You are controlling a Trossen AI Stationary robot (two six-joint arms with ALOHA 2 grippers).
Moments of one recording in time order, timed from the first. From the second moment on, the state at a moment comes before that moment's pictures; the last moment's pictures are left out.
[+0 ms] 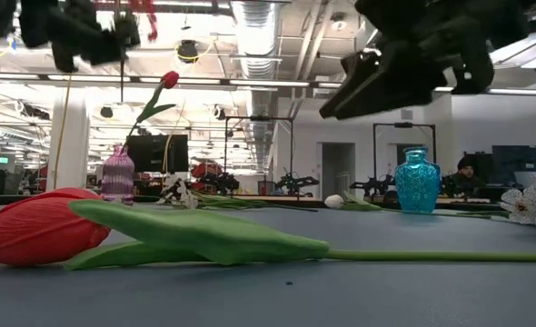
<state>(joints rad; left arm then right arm) 0.79 0.57 0.40 0.43 -0.56 -0.09 0.29 1.49 0.74 0.17 0.21 -0.21</state>
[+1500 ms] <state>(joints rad) 1.00 0.83 0.08 1.09 -0.48 -0.07 0.32 1.49 0.74 0.34 0.21 -0.22</state>
